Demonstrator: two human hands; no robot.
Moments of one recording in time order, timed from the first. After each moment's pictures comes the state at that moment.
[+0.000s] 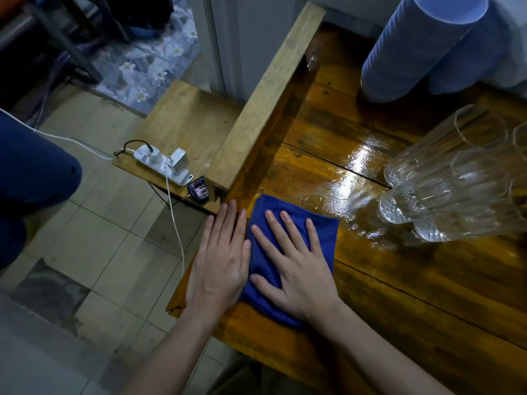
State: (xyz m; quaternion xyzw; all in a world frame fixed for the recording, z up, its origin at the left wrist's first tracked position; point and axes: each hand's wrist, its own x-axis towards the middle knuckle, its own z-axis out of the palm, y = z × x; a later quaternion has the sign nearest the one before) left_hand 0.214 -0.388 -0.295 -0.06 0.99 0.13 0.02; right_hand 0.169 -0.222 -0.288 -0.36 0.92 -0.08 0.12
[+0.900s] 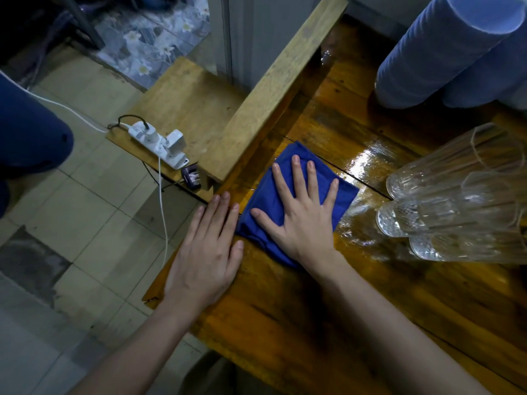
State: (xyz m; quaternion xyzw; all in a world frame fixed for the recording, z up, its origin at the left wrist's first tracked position) left_hand 0.211 -0.387 -0.296 -0.06 0.99 0.12 0.04; right_hand 0.084 -0.239 -0.297 -0.26 0.96 -0.06 0.07
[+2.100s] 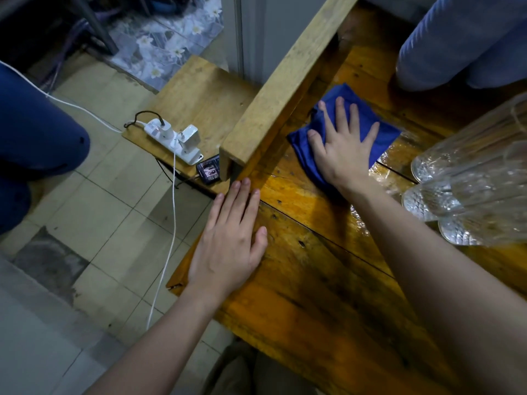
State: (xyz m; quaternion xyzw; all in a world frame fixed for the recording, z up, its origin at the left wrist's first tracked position) left_hand 0.213 -0.389 -0.298 -0.07 0.99 0.13 0.02; right_hand -0.012 -0.250 -0.308 -0.18 0.98 -0.07 0.05
